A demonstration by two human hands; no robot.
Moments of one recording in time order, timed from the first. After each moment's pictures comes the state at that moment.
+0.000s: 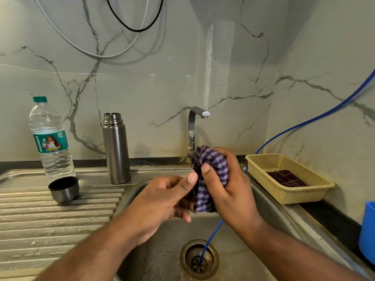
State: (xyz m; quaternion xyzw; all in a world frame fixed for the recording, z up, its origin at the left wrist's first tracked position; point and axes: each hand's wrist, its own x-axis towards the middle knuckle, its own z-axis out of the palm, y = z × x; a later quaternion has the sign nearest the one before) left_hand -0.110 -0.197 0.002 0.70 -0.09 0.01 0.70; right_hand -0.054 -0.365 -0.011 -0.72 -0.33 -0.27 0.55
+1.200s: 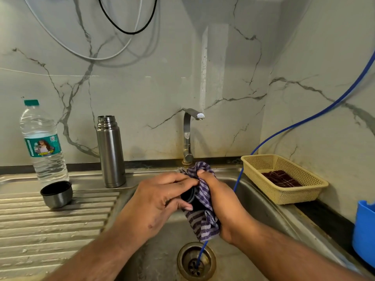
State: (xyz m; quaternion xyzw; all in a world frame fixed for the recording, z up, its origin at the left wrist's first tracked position) left_hand -0.098 -0.184 -0.010 0.85 -0.31 0.32 0.28; right_hand -0.054 -0.354 -0.016 -0.59 -0.12 0.13 0.79
